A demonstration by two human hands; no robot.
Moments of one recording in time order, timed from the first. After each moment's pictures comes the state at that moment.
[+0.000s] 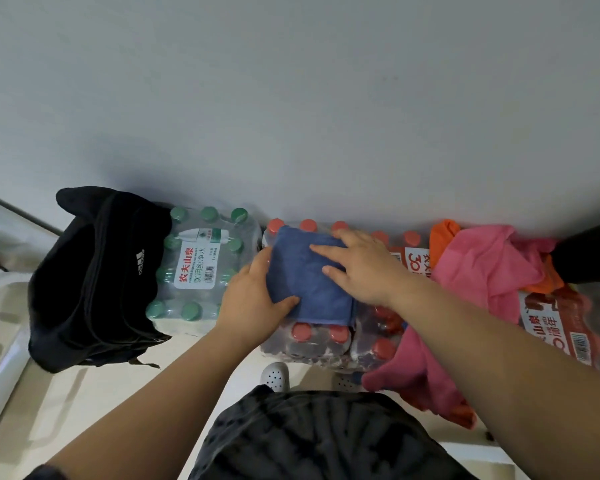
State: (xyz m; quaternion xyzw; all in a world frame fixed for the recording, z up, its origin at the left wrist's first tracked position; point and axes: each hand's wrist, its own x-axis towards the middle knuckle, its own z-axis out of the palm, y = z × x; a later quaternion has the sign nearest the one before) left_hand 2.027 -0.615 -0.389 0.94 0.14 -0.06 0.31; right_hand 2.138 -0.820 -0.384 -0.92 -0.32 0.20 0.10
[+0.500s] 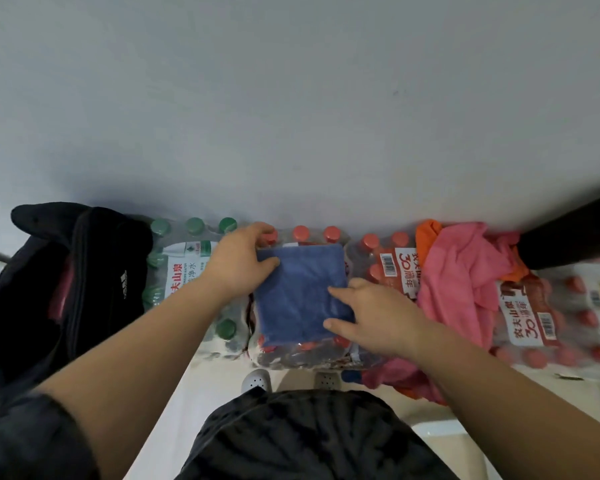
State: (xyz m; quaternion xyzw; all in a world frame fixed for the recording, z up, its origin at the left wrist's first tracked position) left_hand 2.103 -0.563 -0.372 0.93 0.02 -0.09 0.34; right_hand 2.070 -0.818 -0.346 -0.93 -0.22 0.28 0.08
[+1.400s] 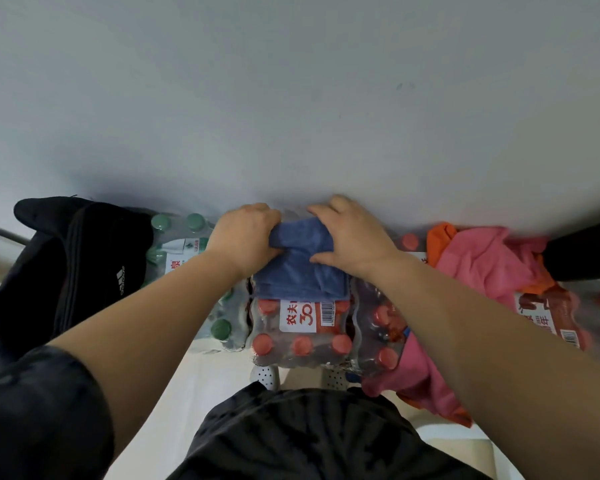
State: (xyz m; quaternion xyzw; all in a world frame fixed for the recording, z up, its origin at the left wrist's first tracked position) left_hand 2.142 -0.576 -0.367 0.99 -0.10 -0.03 0.11; right_hand 2.182 -0.790 -0.373 -0.93 -0.31 0.09 0.17
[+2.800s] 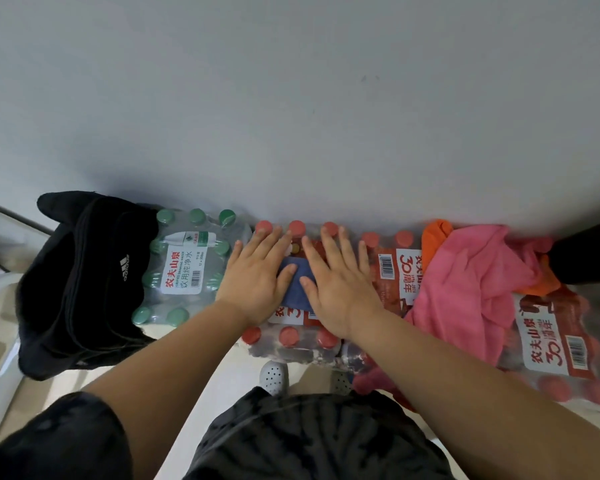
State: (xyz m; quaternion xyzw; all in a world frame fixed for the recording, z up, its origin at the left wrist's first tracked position) left_hand 2.071 -0.619 -0.403 0.99 -0.01 -0.08 0.14; right_hand 2.097 -0.803 -0.405 -0.95 -0.26 0.11 0.13
